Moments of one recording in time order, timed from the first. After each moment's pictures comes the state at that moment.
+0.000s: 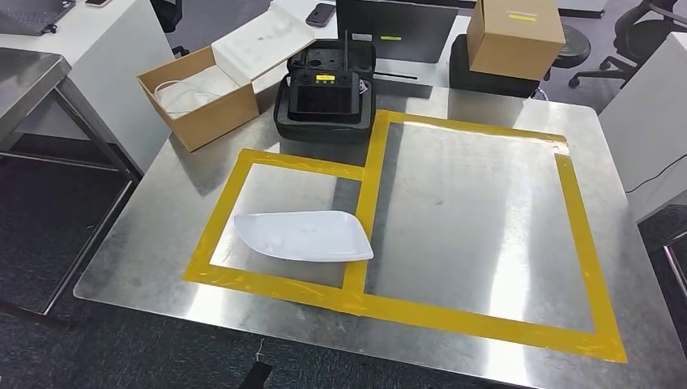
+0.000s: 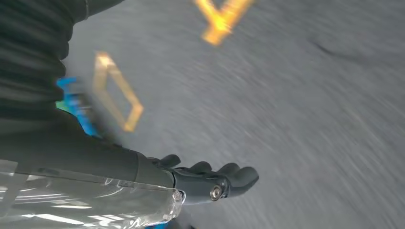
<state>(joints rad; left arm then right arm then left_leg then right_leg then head) -0.10 -0.02 -1.01 -0.22 1.00 0.13 -0.40 -0.04 -0.27 -0.45 -0.61 0.29 -0.36 0.61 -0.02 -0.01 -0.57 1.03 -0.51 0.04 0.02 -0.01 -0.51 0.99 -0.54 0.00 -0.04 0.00</state>
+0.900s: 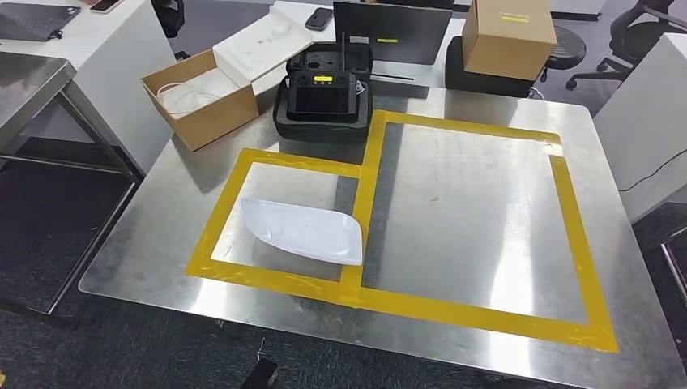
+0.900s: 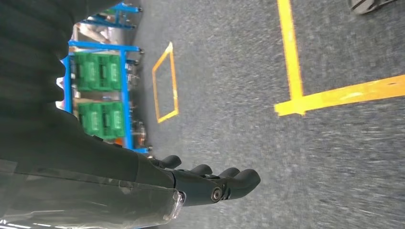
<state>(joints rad) -0.13 -0.02 -1.04 -0.22 0.96 0.15 -0.34 -0.08 -0.05 -0.28 -0.24 0.33 -0.29 0.40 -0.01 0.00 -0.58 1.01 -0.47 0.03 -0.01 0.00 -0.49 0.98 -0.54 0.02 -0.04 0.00</state>
